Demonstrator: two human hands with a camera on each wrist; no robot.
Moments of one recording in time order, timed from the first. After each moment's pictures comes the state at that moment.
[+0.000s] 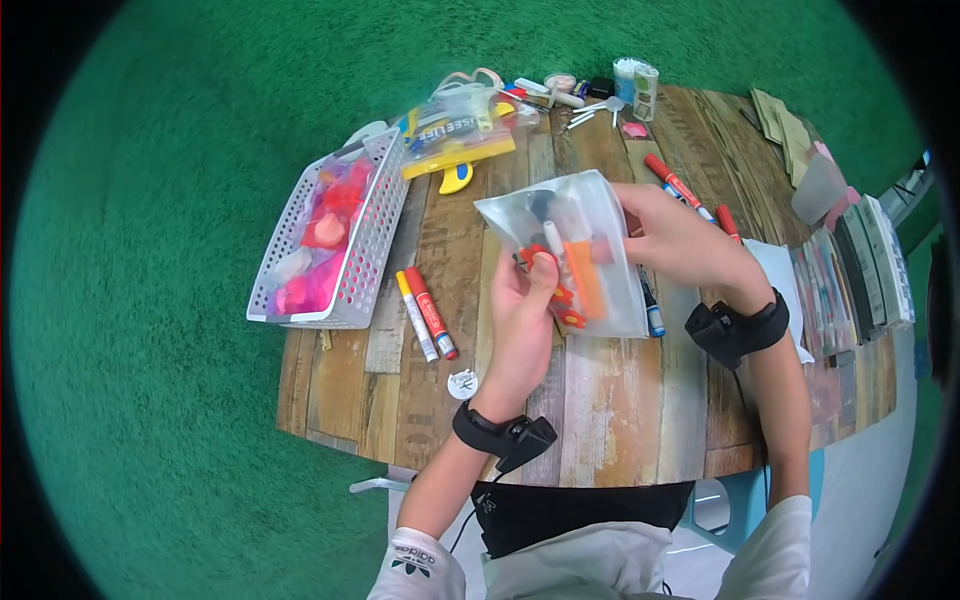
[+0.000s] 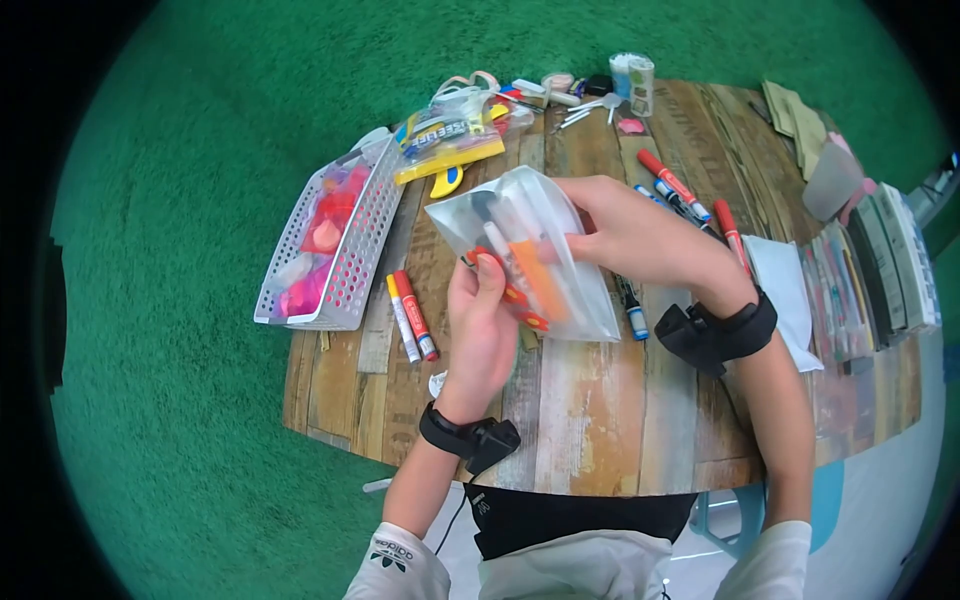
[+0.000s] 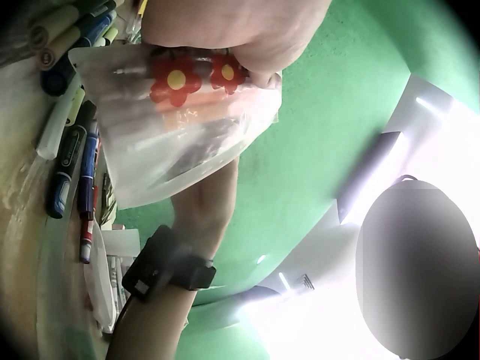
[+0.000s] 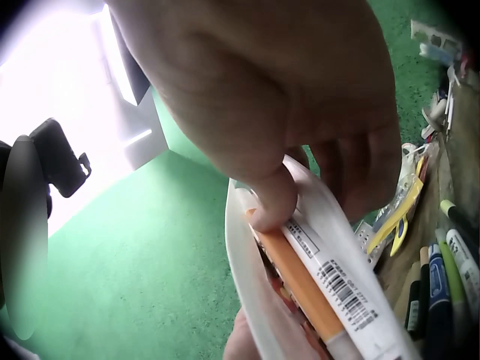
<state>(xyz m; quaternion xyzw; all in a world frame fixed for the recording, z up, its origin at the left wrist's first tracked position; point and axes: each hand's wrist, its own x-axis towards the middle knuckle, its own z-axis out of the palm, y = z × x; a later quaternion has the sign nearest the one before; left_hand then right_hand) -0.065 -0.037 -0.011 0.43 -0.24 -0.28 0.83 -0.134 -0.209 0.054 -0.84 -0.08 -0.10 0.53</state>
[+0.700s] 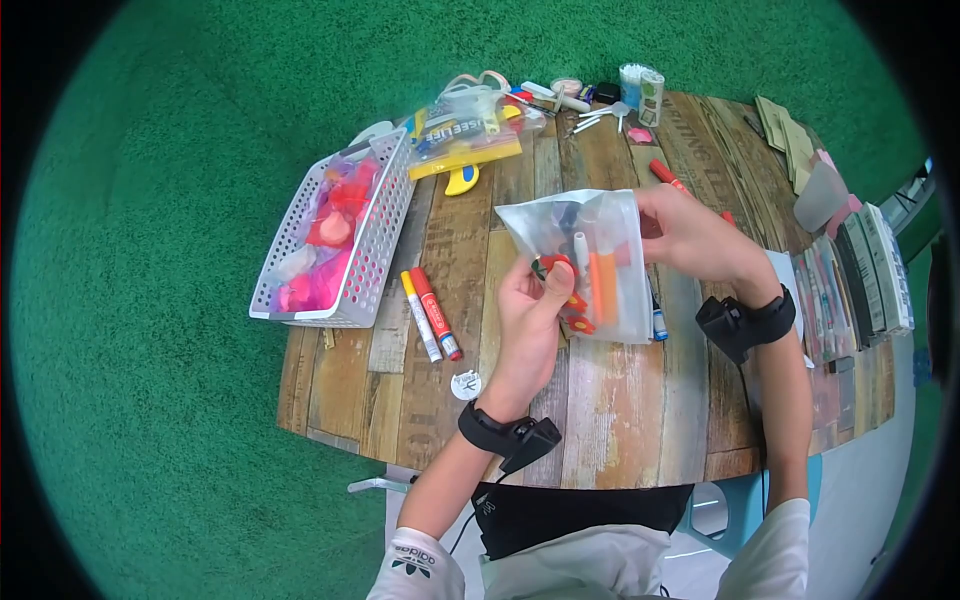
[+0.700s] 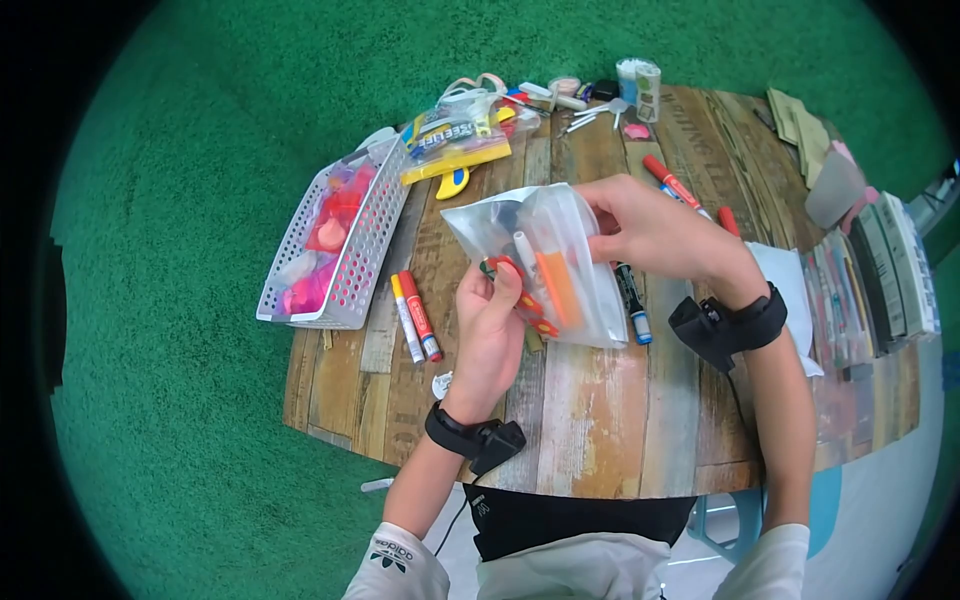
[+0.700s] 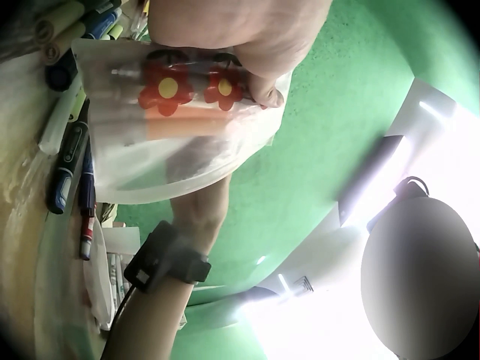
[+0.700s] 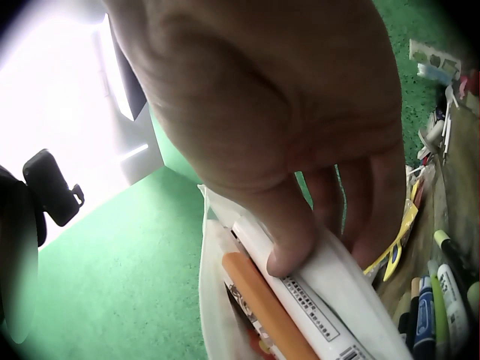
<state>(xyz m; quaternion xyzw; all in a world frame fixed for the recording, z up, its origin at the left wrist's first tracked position) -0.066 -0.039 -0.008 0.42 -0.25 -0.26 0.83 -0.135 -0.224 0.051 -0.84 -0.07 -0.06 0.54</state>
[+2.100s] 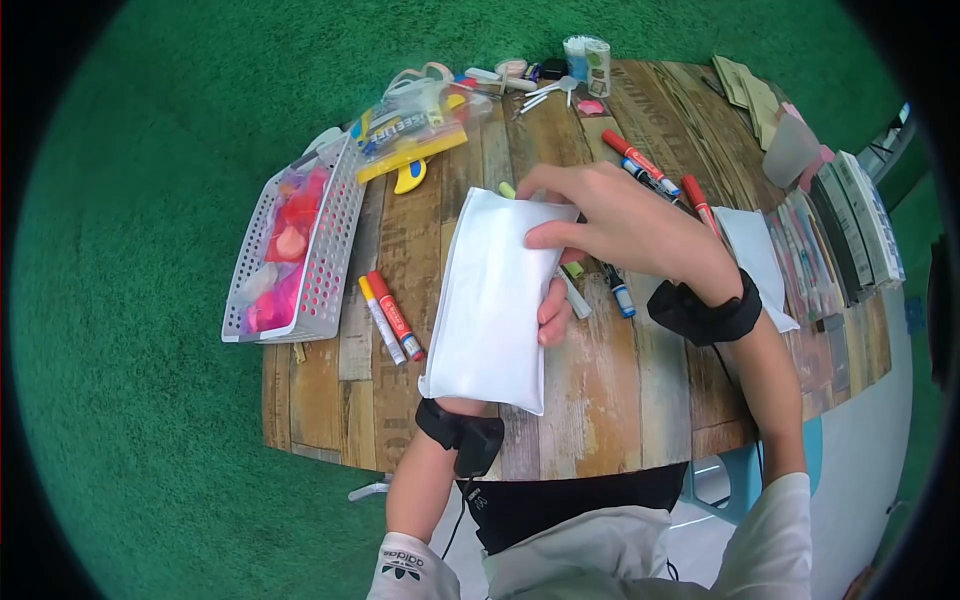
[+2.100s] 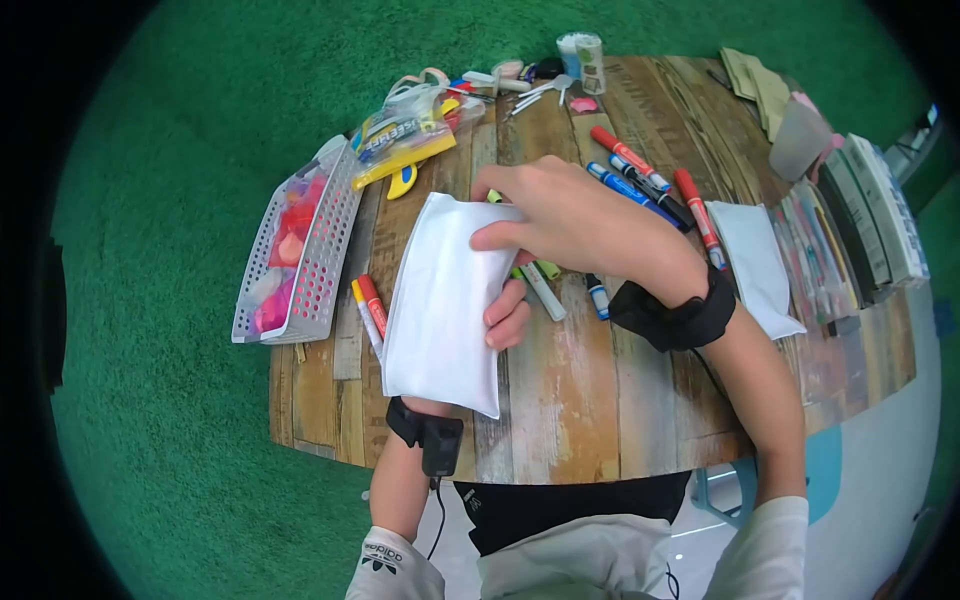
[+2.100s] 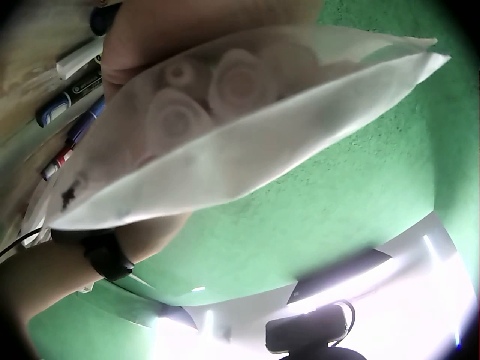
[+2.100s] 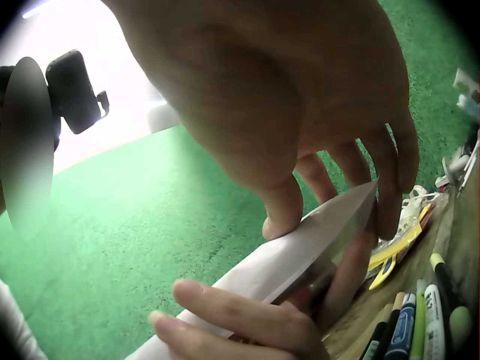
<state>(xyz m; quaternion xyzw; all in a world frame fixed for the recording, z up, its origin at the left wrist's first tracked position) -0.060 -0.030 -0.015 0.17 -0.22 -0.63 0.73 -0.141 -0.199 0.064 -0.91 0.00 -0.11 0.39</state>
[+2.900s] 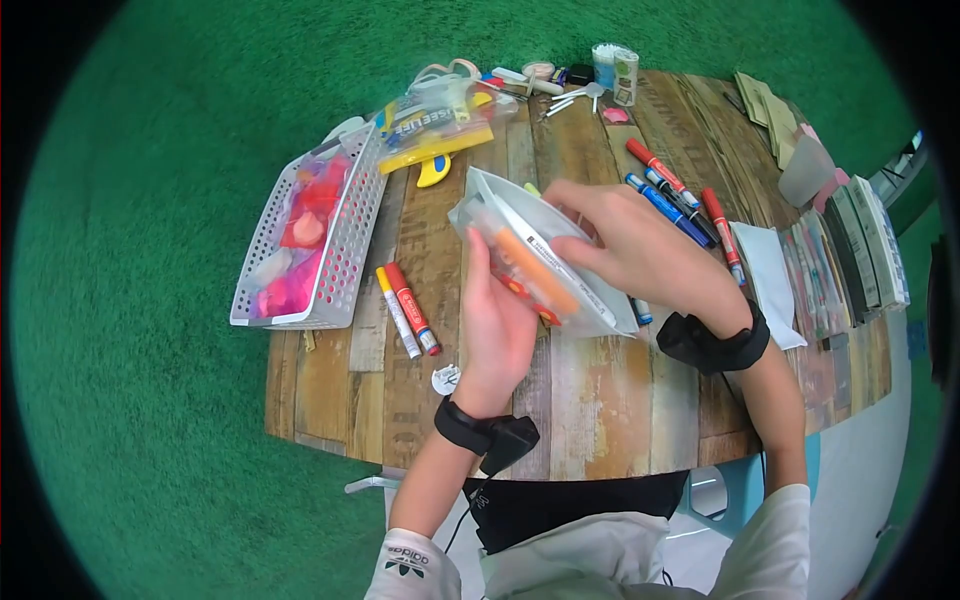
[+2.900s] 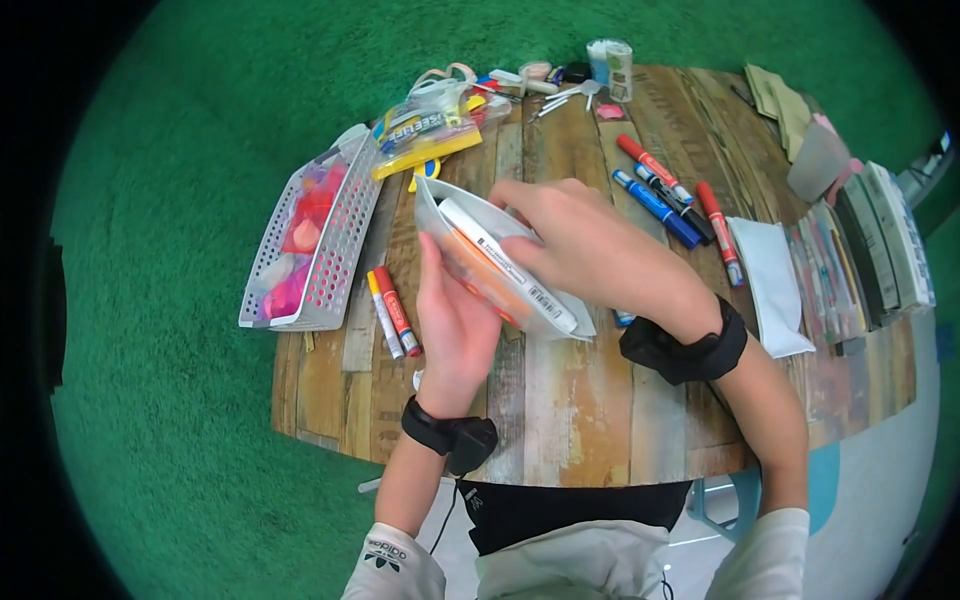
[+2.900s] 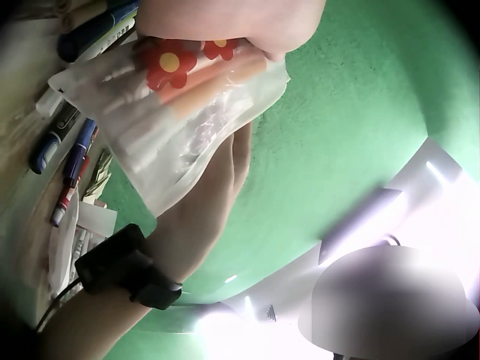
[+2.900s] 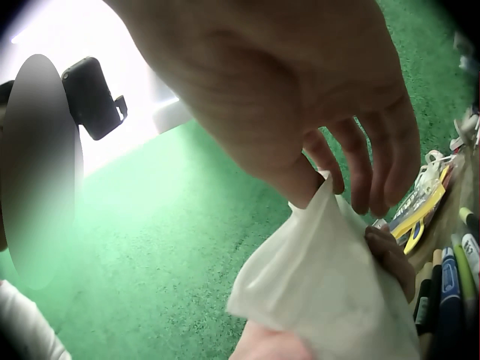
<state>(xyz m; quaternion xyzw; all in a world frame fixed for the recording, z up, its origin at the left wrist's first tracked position) -0.059 -0.037 -0.008 0.34 -0.13 -0.35 0.86 -0.137 -0.181 0.053 -0.91 -0.01 -0.19 0.37</state>
